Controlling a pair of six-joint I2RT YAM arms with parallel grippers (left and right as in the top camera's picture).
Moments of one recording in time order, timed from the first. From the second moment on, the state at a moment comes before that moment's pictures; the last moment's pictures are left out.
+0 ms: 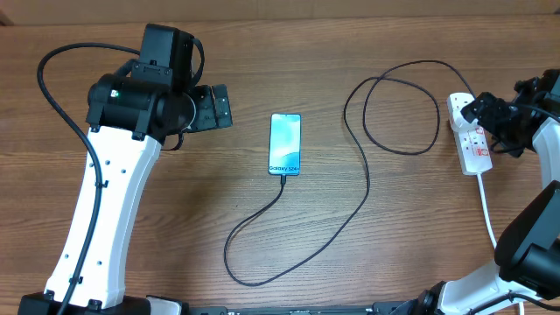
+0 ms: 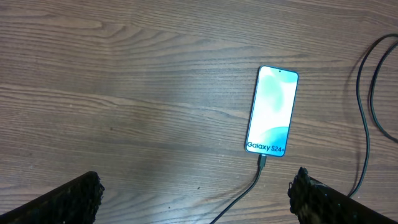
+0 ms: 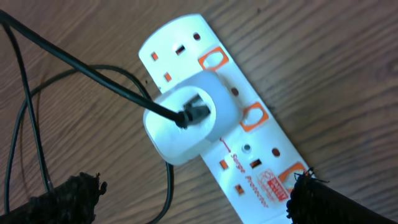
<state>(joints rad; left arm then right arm) -0.23 1.56 1.75 -1.29 -0.04 -0.38 -0.48 1.82 1.35 -0.68 -0.26 0.18</state>
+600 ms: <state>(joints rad) -0.23 1.56 1.75 -1.29 -0.04 -0.38 -0.48 1.92 1.35 -0.56 -0.29 0.16</state>
